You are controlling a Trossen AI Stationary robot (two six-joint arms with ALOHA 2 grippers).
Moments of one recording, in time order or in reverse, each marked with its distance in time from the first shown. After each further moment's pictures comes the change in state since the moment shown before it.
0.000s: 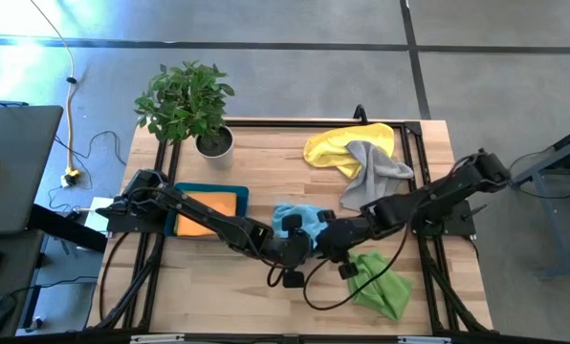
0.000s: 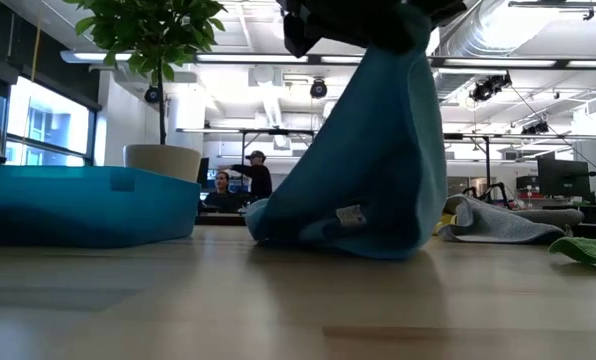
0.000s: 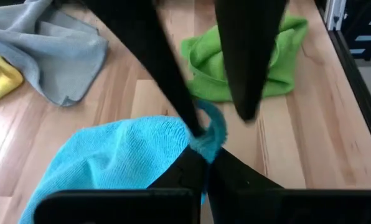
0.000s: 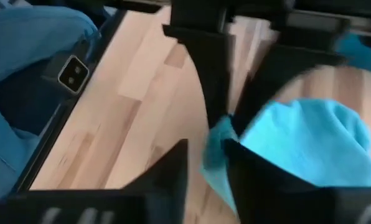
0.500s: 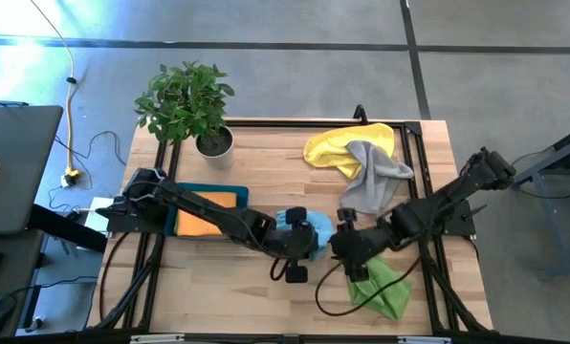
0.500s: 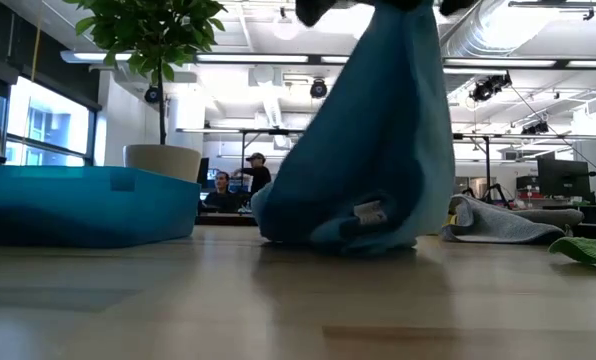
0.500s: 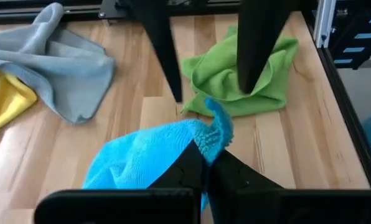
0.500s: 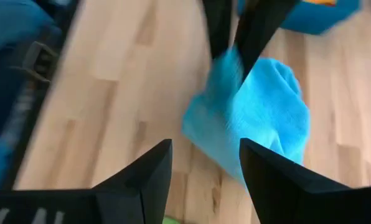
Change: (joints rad) left arm 0.043 -0.008 0.160 -0.161 0.044 0.034; right arm 0.161 -0.044 0.062 -0.230 0.292 0.214
